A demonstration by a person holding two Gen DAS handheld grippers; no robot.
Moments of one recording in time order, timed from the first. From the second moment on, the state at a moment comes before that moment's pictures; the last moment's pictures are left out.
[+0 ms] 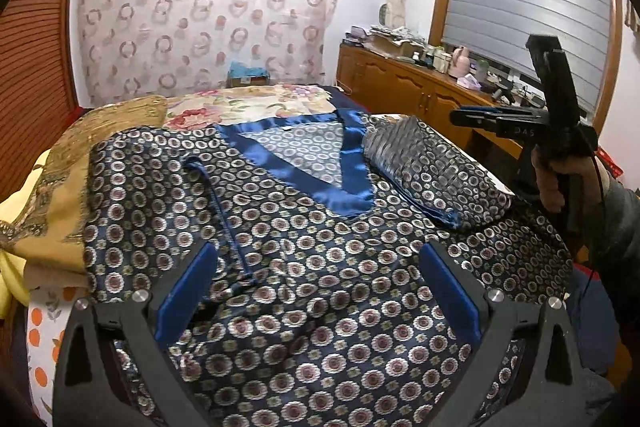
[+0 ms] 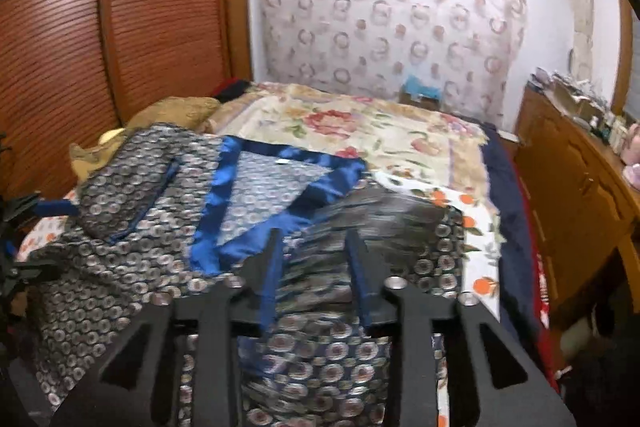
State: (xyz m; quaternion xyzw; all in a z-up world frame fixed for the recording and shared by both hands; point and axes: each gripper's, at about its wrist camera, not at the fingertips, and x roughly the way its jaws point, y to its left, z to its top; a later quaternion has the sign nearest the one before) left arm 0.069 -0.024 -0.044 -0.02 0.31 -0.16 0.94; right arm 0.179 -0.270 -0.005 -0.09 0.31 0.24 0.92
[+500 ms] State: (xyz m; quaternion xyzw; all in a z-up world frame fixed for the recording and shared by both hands) left arm 0.101 0.039 -0.049 -0.02 0.32 -0.09 0.94; right arm 0.242 -0.321 -0.067 -0.10 0.41 0.13 0.90
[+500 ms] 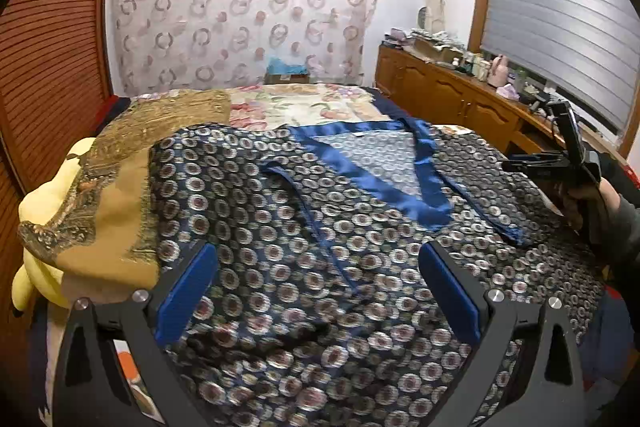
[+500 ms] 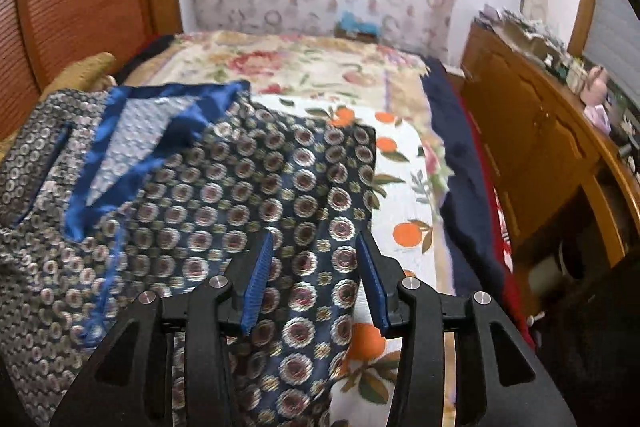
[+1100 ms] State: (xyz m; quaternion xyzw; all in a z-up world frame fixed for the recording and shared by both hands) left arm 0.142 0.071 -0.044 -0.01 0.33 -0.06 0.94; right arm 0.269 -0.350 -0.067 -0.12 0.42 0.14 0.89
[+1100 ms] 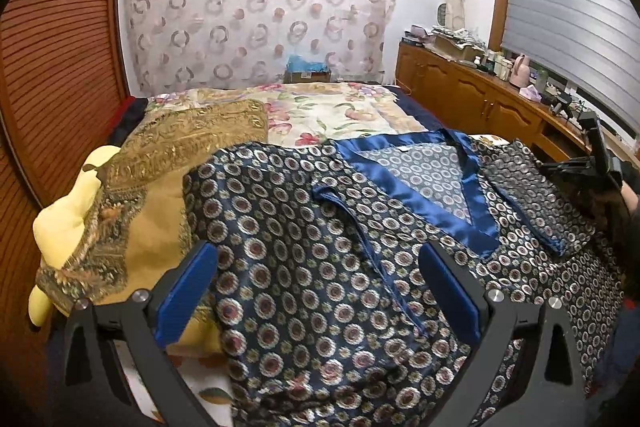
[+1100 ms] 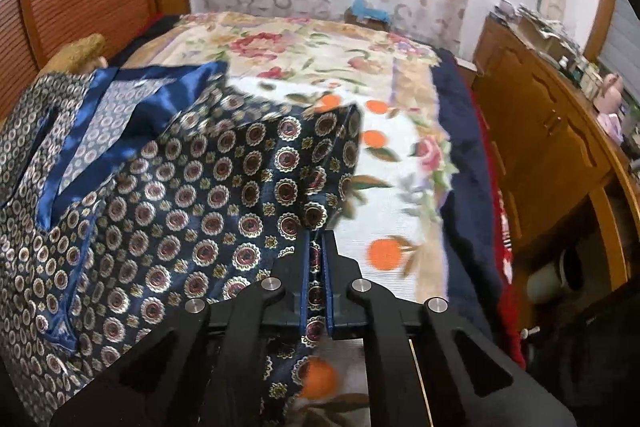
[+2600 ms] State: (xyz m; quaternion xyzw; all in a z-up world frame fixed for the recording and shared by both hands) left arm 0.238 0.149 -0.074 -0.06 0.42 -0.04 0.91; right arm 0.321 -0.360 -0.080 -0.06 0.42 0.13 0.89
